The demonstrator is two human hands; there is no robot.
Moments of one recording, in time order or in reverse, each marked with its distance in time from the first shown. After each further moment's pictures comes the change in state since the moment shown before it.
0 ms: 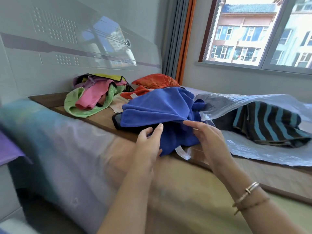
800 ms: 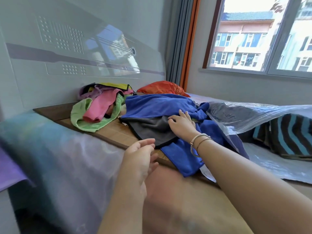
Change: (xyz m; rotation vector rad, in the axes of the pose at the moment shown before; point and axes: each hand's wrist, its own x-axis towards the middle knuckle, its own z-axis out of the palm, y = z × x) left_hand 0.017 0.035 -0.054 0.032 0.060 -0.034; right_hand 0.149 0.046 0.092 -1.128 -0.167 0.002
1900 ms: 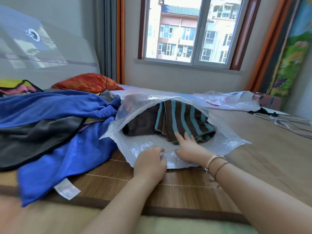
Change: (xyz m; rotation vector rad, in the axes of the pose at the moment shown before) left_hand -0.011 -0.130 0.296 1.137 -0.509 0.606; right_hand -0.120 0.284 -0.169 -0.318 -0.241 0.420
